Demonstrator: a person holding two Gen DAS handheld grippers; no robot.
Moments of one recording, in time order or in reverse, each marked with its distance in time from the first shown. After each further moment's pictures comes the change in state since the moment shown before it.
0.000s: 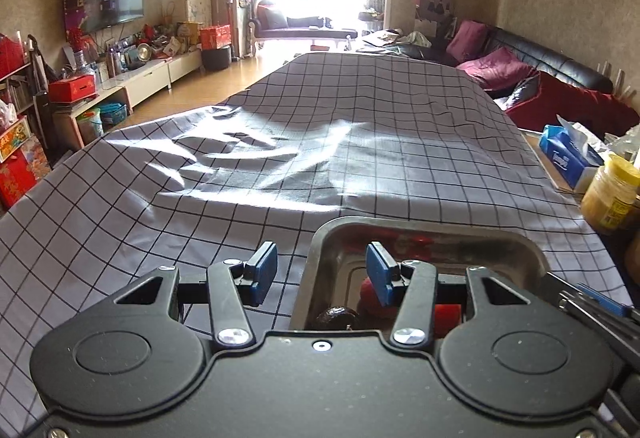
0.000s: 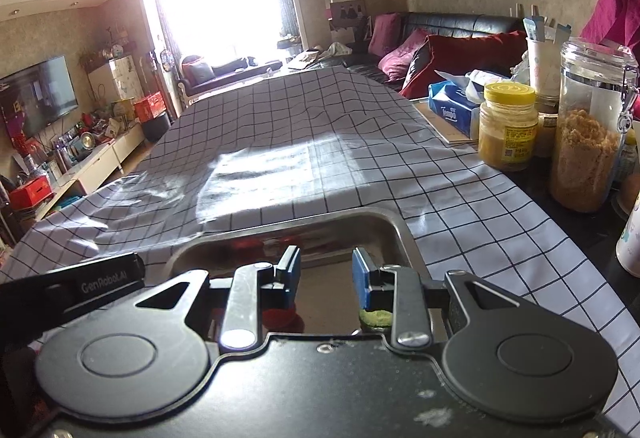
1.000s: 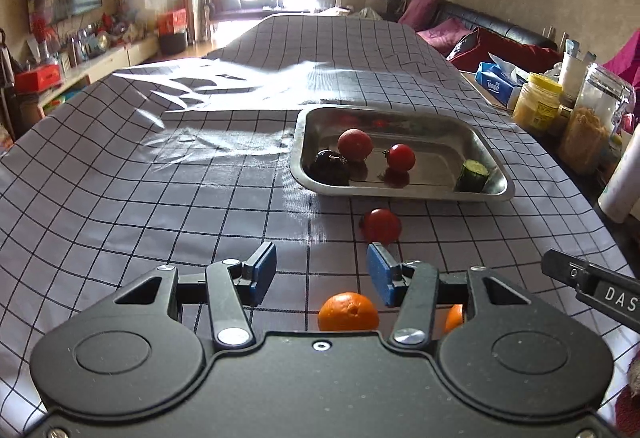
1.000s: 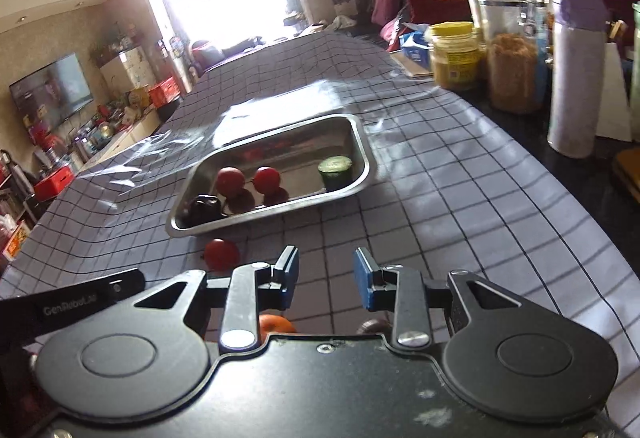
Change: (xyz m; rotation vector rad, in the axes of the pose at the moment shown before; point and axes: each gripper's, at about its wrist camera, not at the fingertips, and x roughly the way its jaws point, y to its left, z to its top) left arm -0.088 0.032 -0.116 0.070 0.042 -0.134; right arm -0.115 -0.052 -0.099 0.060 0.062 0.039
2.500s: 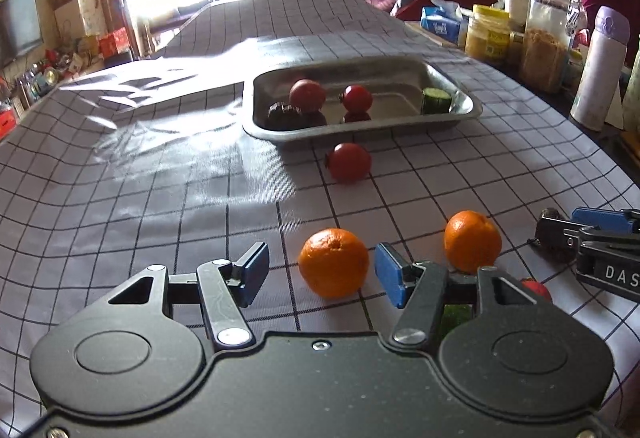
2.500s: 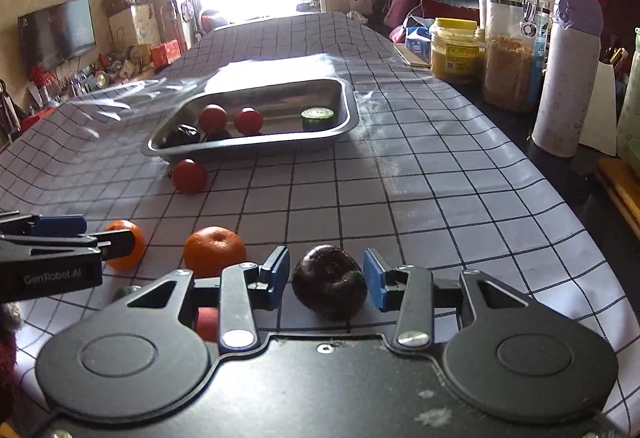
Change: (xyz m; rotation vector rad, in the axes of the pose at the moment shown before) left arm 0.016 -0.006 -0.029 0.202 0.075 -0.097; right arm 0.003 -0.009 -0.037 -0.192 0.042 -0.060
